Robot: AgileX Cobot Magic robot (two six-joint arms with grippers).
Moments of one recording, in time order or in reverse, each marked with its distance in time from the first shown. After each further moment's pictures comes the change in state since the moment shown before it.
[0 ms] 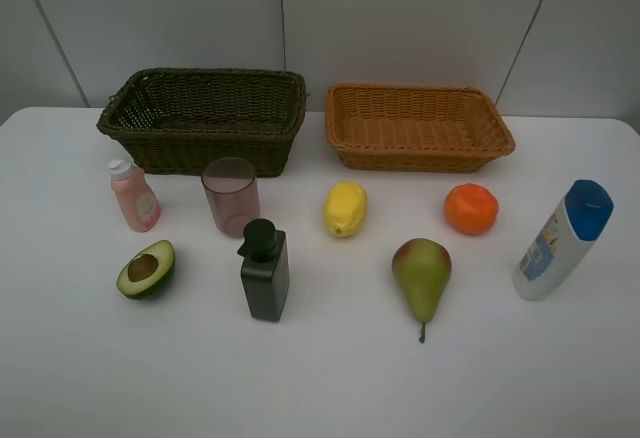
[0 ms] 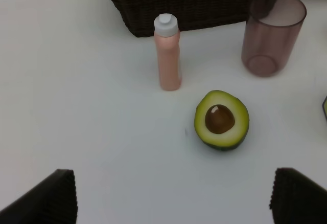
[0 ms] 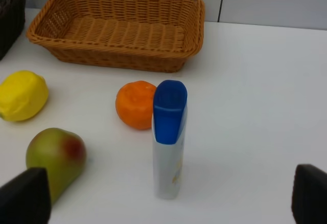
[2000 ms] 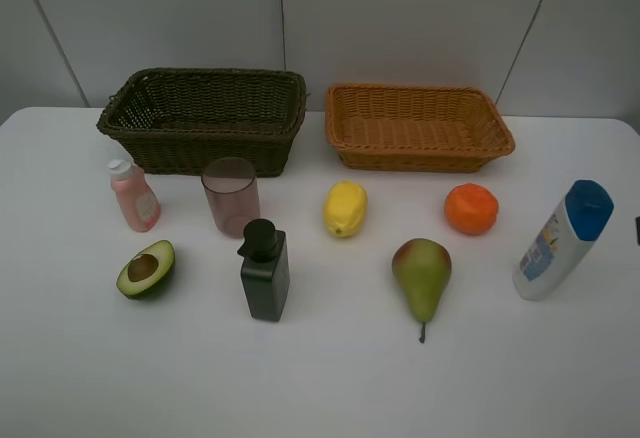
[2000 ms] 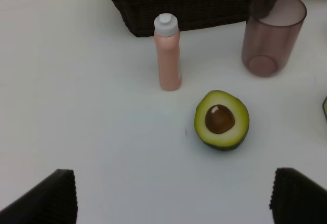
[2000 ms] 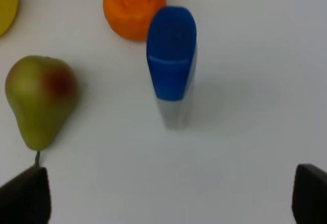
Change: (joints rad) left arm 0.000 0.000 0.000 0.000 0.000 0.000; right arm 0.000 0.604 -0.111 0.001 -0.027 0.059
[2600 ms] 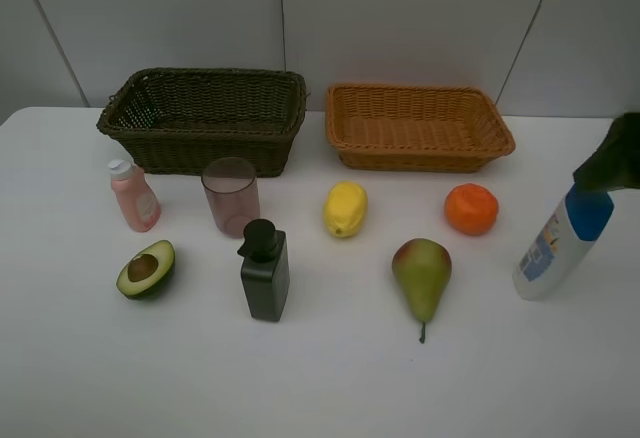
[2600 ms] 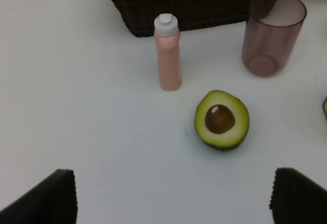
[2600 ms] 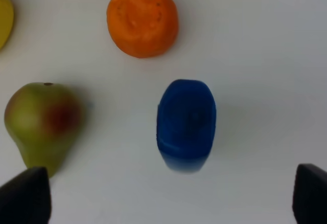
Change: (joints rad) left arm 0.000 0.000 0.000 0.000 0.000 0.000; right arm 0.000 0.393 -0.142 0.041 -0.093 -0.012
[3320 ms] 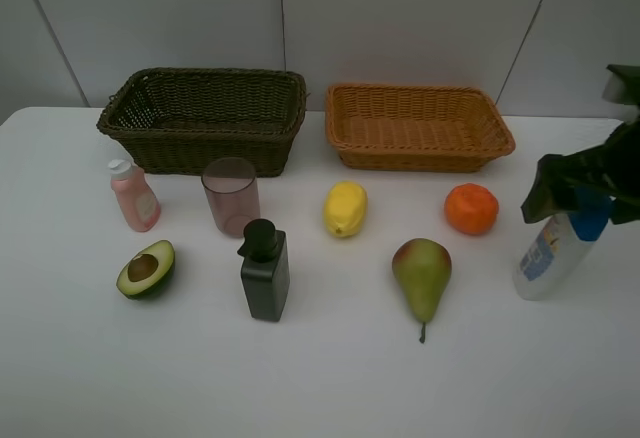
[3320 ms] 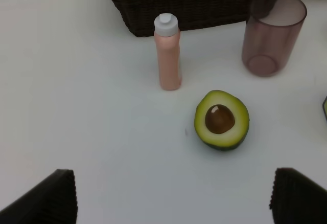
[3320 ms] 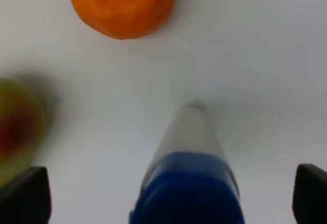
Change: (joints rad) left arm 0.000 0.000 0.000 0.000 0.000 0.000; right arm 0.000 0.345 -0.001 0.005 -0.145 -0.023
